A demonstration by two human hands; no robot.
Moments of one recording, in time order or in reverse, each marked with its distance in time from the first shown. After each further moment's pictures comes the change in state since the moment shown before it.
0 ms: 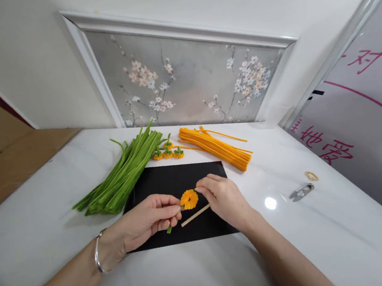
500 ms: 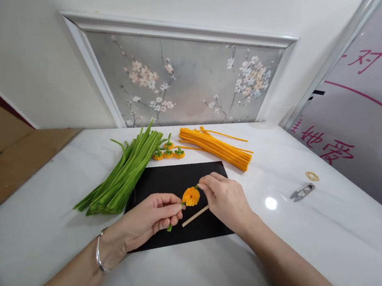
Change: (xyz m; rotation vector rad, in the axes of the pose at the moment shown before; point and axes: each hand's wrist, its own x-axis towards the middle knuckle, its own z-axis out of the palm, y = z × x) left_hand 0.000 0.002 -0.001 0.033 -0.013 0.025; right_hand -0.002 -0.006 0.004 -0.167 0.138 0.051
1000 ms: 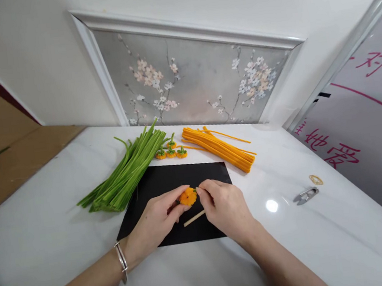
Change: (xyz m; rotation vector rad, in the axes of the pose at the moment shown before) left_hand 0.005 -0.020 0.014 0.845 0.352 0.601; right_hand -0.004 -0.016 -0.002 0.009 -0.067 0.011
